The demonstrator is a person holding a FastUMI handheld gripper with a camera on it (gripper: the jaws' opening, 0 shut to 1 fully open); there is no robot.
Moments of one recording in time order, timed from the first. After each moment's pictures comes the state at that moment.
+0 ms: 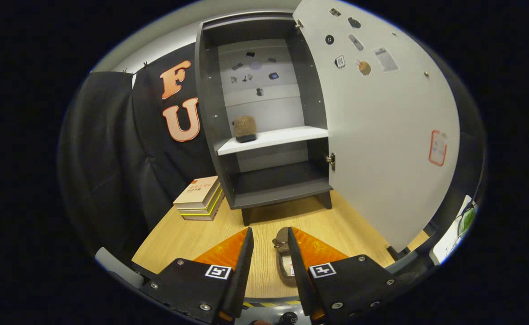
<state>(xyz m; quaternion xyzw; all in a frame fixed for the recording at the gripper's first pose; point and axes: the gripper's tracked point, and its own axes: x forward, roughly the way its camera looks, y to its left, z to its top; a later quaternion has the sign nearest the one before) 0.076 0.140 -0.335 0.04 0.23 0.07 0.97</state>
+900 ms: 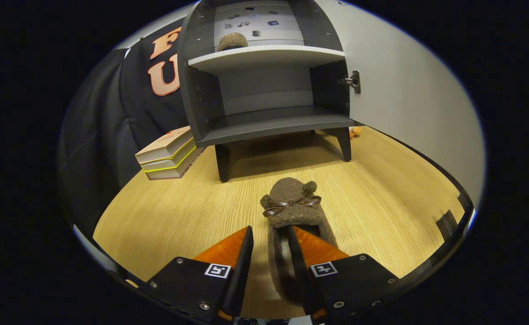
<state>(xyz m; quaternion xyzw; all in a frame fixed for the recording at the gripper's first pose) 0.130 0.160 -0.527 0.01 0.32 0.06 0.95</state>
